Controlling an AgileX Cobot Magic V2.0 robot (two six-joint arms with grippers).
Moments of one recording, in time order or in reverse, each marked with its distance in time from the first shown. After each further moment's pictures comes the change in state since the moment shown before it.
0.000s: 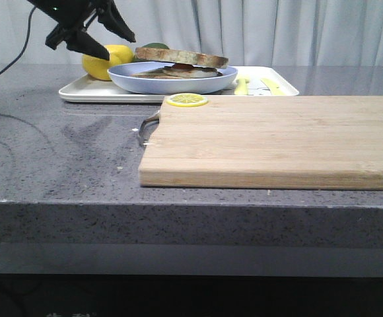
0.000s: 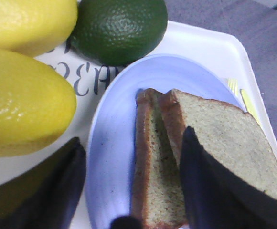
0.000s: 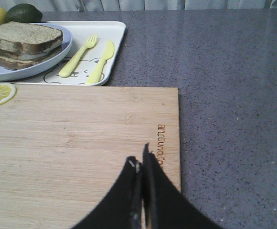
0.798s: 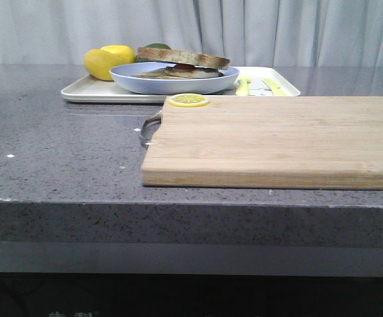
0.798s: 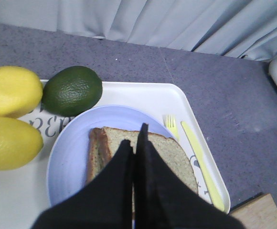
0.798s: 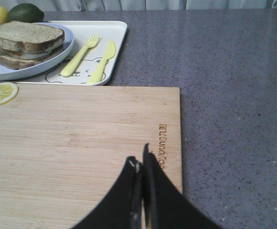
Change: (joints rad) left arm 0.002 -0.298 0.099 0.065 0.010 -0.034; right arm 0.000 0.000 0.000 0.000 0.000 0.000
